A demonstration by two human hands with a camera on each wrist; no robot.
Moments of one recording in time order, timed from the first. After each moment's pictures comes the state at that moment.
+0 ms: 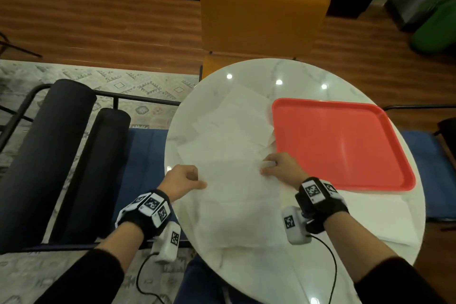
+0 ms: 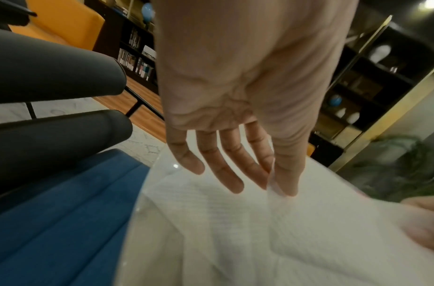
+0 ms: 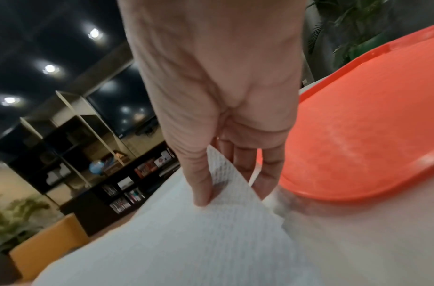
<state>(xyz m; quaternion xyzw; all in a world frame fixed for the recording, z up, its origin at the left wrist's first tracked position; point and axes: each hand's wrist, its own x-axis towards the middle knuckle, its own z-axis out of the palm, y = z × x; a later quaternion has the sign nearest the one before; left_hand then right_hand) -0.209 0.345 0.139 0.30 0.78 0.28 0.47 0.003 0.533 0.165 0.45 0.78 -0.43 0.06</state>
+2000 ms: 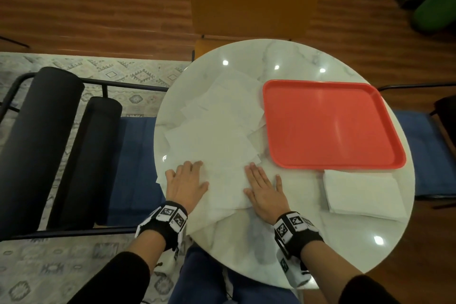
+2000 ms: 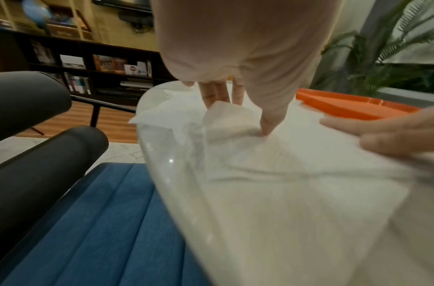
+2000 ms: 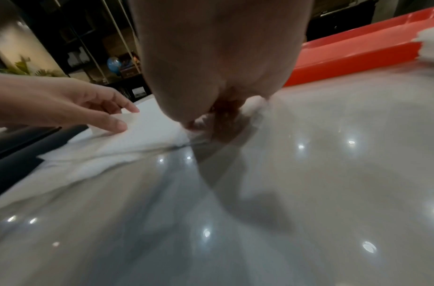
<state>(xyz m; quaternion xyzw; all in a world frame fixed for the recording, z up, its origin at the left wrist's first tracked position) -0.137 0.335 0.095 0.49 0.86 0.05 0.14 0.060 0.443 0.094 0.37 0.88 -0.24 0.18</state>
